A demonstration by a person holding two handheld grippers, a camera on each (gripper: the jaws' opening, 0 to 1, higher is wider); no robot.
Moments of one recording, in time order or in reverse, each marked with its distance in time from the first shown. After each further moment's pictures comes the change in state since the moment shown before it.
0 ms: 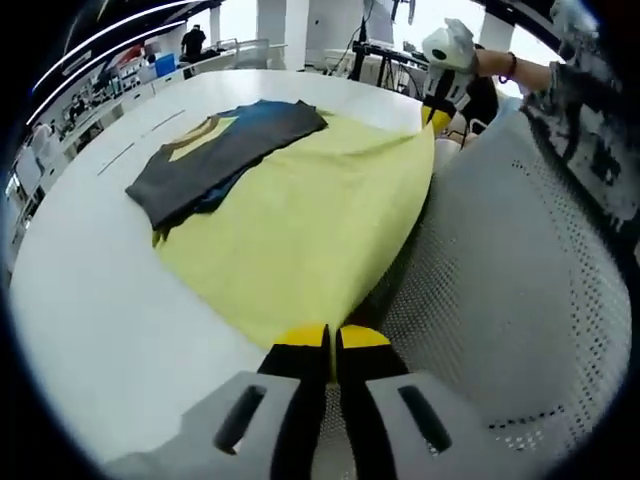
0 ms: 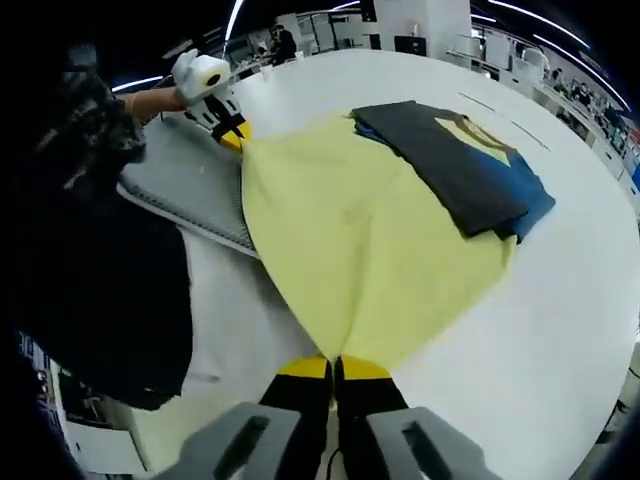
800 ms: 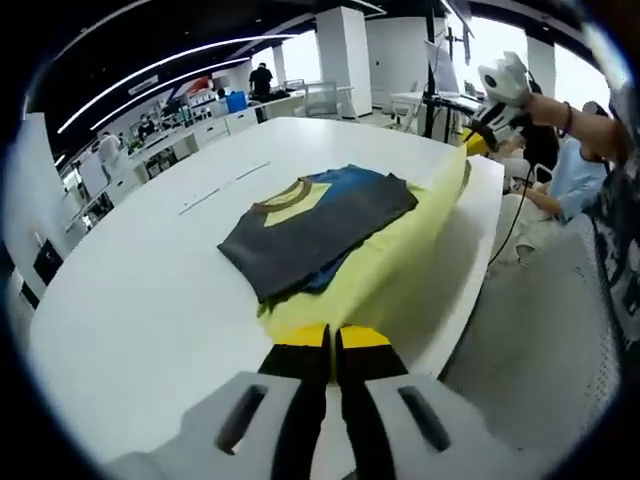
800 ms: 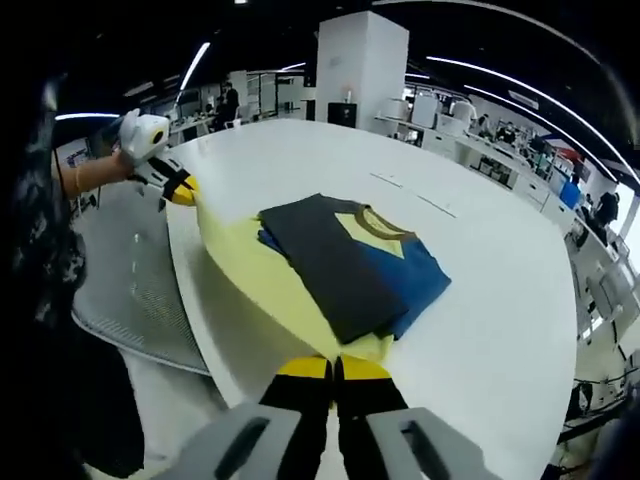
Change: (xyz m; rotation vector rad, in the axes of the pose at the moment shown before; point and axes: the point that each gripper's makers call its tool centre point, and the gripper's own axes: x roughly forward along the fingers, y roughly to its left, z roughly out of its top) left arm -0.029 0.084 0.080 -0.114 -0.203 0.347; right arm -0.043 -0.088 0.088 0.056 -0.279 -0.336
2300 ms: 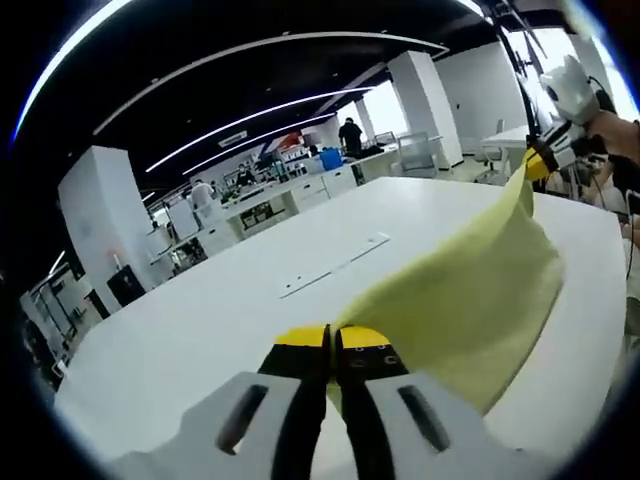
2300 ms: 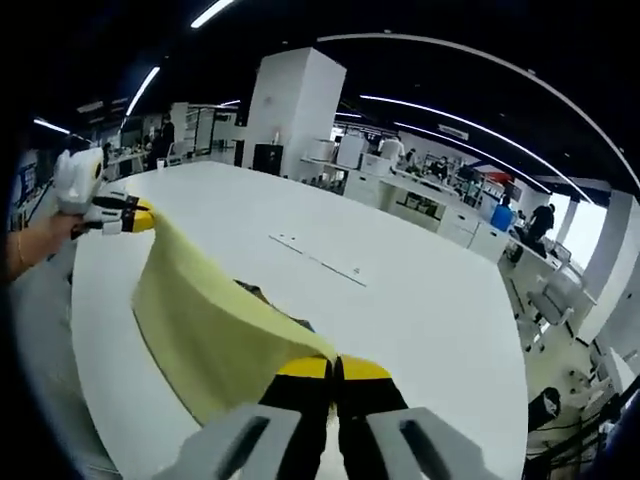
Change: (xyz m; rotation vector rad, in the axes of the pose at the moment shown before) left arm 0.069 0.121 0.119 0.041 -0.267 0.407; right arm 0.053 -0.123 0.104 0.060 -0.169 -0.298
